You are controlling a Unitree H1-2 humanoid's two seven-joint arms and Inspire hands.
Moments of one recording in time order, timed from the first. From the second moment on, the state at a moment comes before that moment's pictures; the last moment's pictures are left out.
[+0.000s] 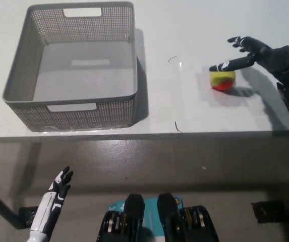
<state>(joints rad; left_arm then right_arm) -0.02 0.18 0.00 0.28 0.12 -0.38 -0.02 -1.14 -0.31 0.26 1.08 -0.41 0.20 0.36</state>
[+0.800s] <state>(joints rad) -0.02 0.19 0.00 0.29 0.12 -0.38 -0.02 -1.17 -0.27 0.30 1.24 -0.41 0.12 0.35</state>
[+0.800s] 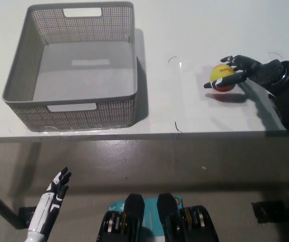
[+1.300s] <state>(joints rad) -0.02 0.19 0.00 0.29 0.12 -0.38 -0.02 -1.18 -0.27 0.34 1.29 -0.41 0.08 0.34</state>
